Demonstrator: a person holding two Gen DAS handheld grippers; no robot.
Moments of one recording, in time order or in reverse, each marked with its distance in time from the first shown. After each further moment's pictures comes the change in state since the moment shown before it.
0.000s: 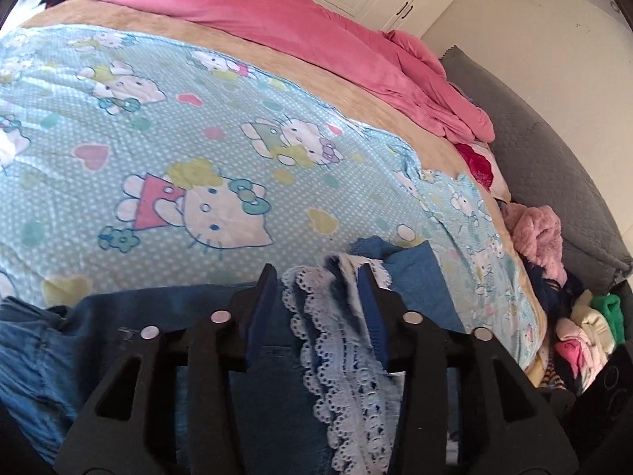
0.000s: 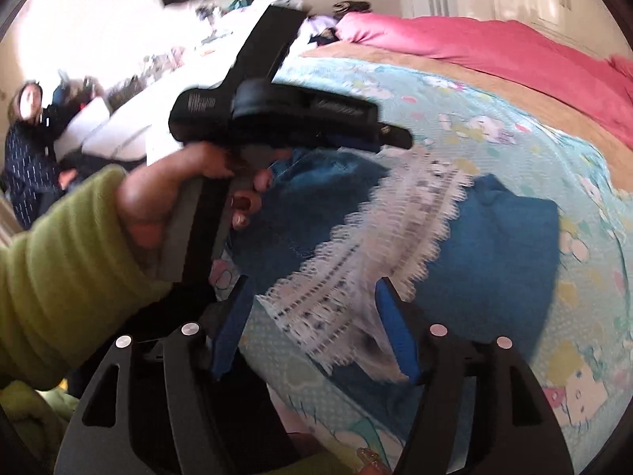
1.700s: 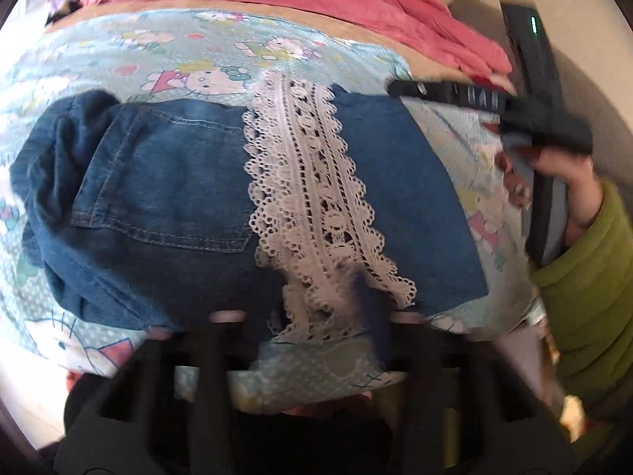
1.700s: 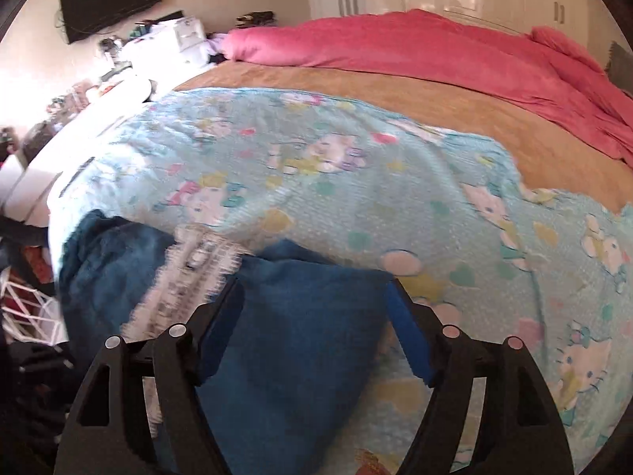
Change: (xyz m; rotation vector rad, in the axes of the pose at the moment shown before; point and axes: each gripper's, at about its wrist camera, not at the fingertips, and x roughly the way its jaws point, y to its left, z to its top) left arm -0.032 -0.076 -0.129 0.139 0.130 0.227; right arm 0.015 -0.129 0.052 0.114 -0.031 -0.238
